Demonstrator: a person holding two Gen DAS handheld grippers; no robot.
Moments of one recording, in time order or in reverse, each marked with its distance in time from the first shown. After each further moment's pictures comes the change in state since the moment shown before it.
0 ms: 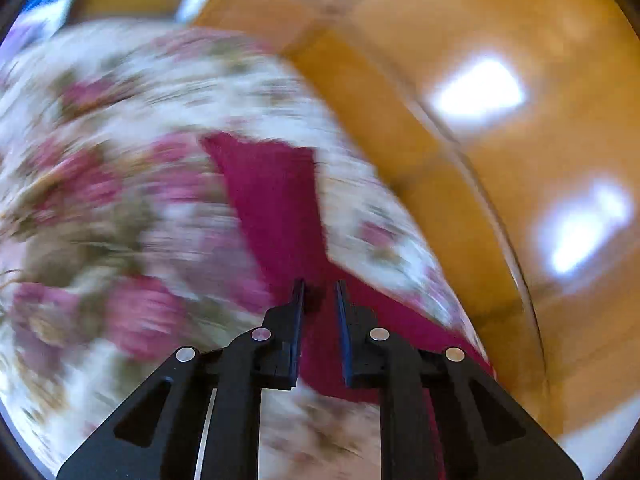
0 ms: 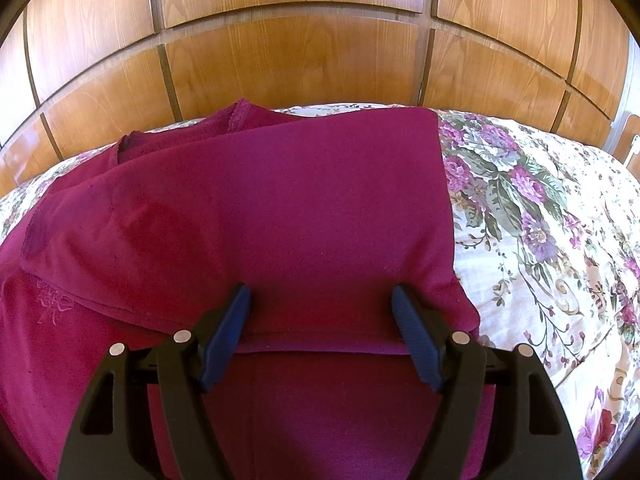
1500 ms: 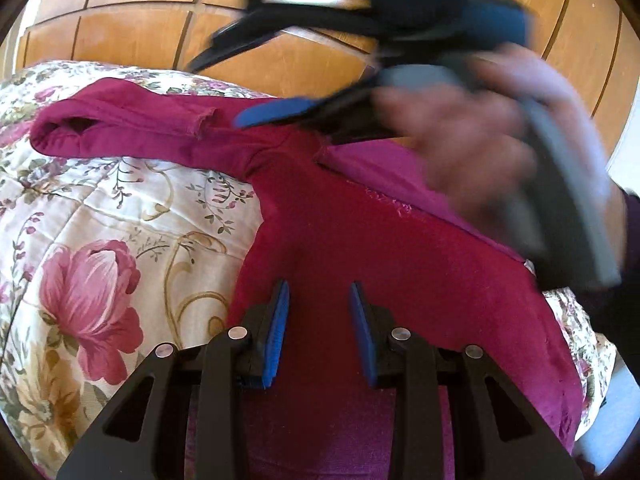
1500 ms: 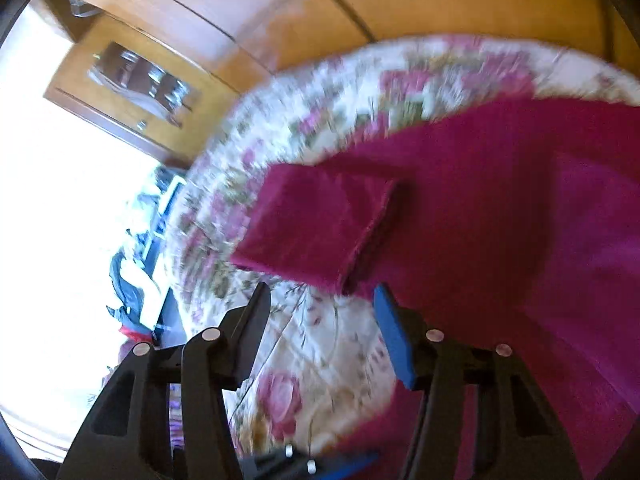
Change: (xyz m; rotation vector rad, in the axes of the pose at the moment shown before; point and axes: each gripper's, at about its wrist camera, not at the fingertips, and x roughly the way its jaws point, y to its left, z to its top) left arm 0.017 -0.120 -0.259 0.556 0.169 -0.214; right arm 0.004 0.307 0.047 -0.232 0.532 0.934
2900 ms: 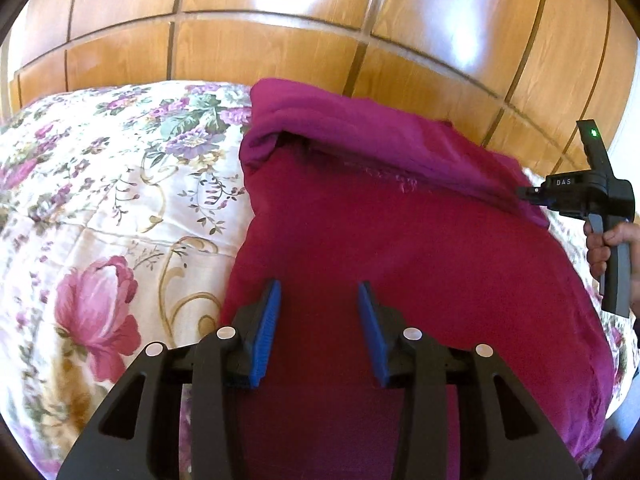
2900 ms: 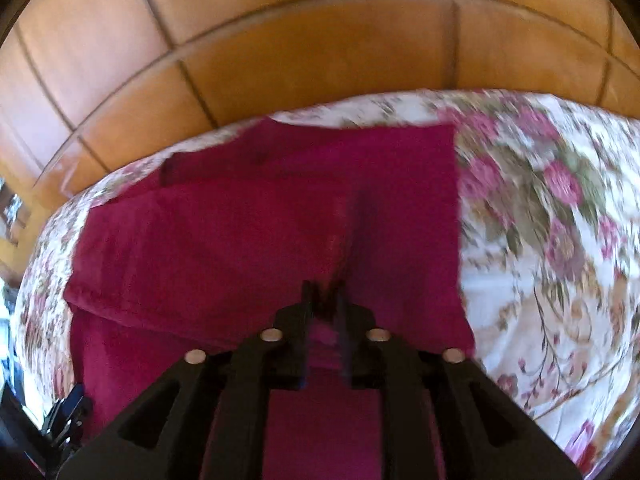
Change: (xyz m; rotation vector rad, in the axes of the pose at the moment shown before) left arm 0.019 -0.038 0.005 0.144 0.105 0.136; right arm -0.240 -0.197 -0.152 0.295 -0.435 -0.665
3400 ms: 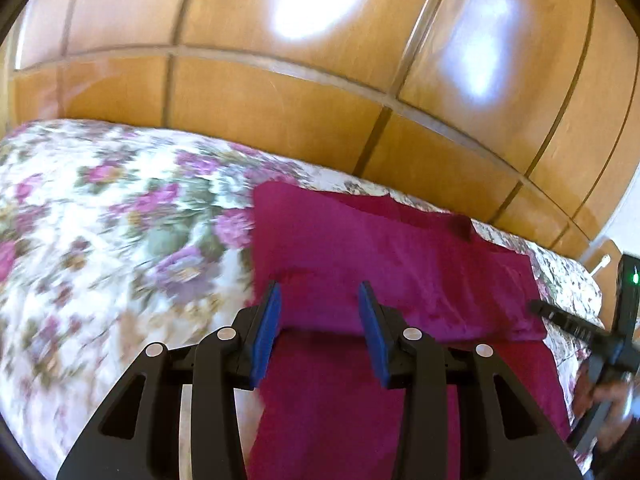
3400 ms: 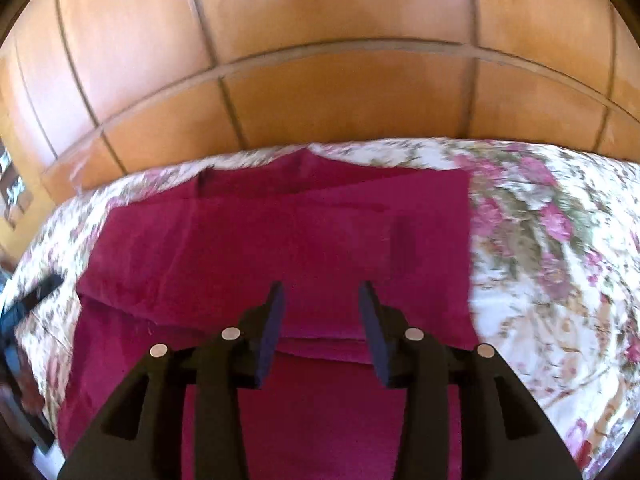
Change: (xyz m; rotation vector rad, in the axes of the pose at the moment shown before) left arm 0.036 0.025 0.126 -0.104 -0.074 -0.036; right arm -0.025 0.049 -0.007 -0.119 -0.118 -0.010
